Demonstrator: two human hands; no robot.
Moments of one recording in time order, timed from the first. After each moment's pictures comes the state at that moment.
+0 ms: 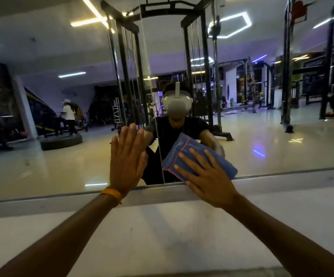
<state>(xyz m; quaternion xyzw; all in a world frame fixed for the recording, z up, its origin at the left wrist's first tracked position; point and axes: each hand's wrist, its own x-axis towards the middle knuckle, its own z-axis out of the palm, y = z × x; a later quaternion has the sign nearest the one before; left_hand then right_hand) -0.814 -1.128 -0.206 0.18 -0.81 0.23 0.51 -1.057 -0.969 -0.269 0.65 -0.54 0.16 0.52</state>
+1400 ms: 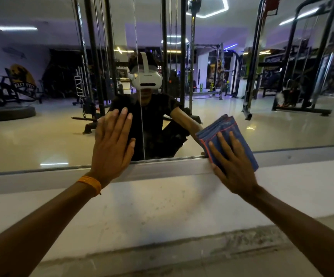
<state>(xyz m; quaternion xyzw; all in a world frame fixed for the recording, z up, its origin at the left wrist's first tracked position) -0.827 -1.133 -0.241 0.16 -0.82 0.26 0.49 -1.120 -0.877 -0.301 0.56 -0.66 0.22 0.46</state>
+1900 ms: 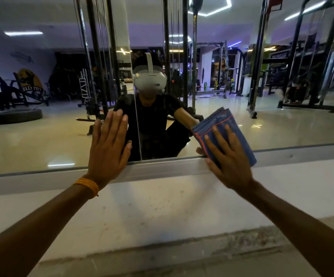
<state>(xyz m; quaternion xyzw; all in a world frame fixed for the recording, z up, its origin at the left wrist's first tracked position) -0.828 -1.126 -0.242 0.16 -0.81 0.26 0.50 -1.120 -0.887 -0.289 0.56 -0.63 0.24 0.48</state>
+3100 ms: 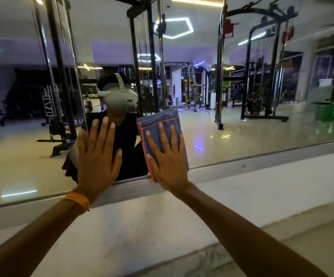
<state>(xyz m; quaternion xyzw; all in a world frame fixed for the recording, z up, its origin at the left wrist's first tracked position) -0.913 -1.082 -0.221 0.16 -0.79 0.24 0.54 -1.085 -0.940 -0.253 0.48 -0.66 0.32 0.48</state>
